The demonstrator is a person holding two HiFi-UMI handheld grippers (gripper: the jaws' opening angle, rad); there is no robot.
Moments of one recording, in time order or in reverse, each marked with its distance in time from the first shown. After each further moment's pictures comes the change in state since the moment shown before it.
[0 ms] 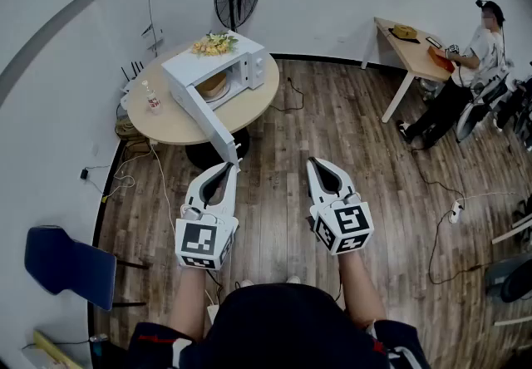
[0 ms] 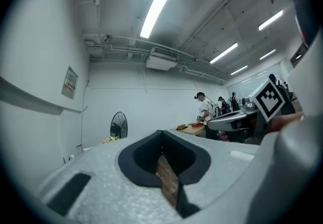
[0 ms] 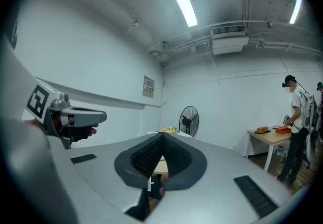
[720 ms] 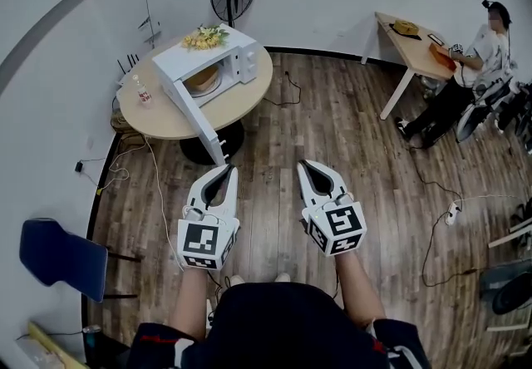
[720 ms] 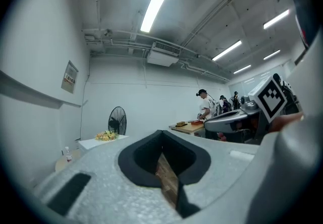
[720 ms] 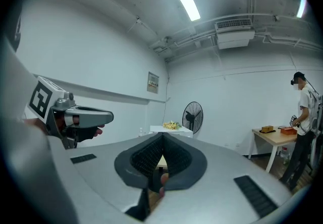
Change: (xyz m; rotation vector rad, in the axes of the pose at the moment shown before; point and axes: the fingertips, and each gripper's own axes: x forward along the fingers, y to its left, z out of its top) left arm 0.036 -0.048 -0.020 -0.035 0.042 0.014; right arm -0.007 -0.036 -0.021 -0.025 0.053 0.072
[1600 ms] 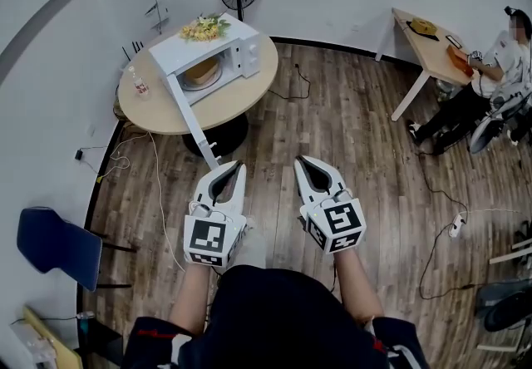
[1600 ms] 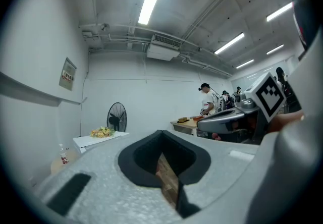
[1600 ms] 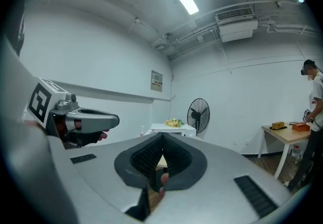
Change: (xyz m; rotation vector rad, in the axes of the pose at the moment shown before) left arm 0.083 -0.025 -0.033 0.024 0.046 0.020; right arm 0.047 -0.060 -0.031 0.016 0.009 0.098
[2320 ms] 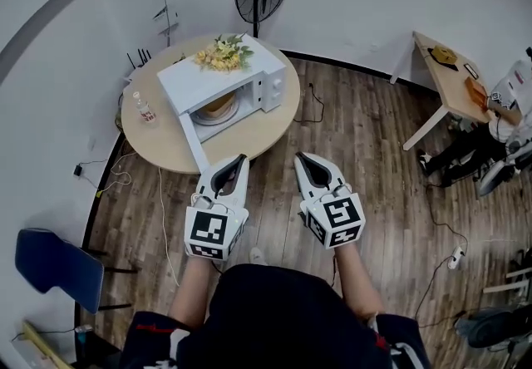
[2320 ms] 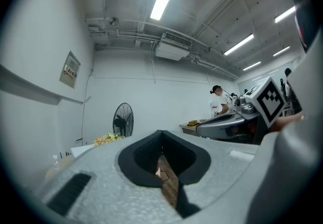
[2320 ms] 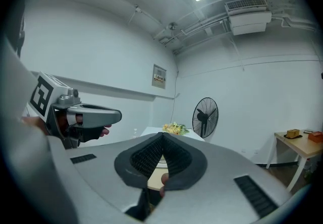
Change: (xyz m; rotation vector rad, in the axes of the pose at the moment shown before) left arm 0.144 0.180 0.002 -0.035 -0.020 0.035; right arm 0.229 -0.044 0.033 -0.052 0.024 0.055
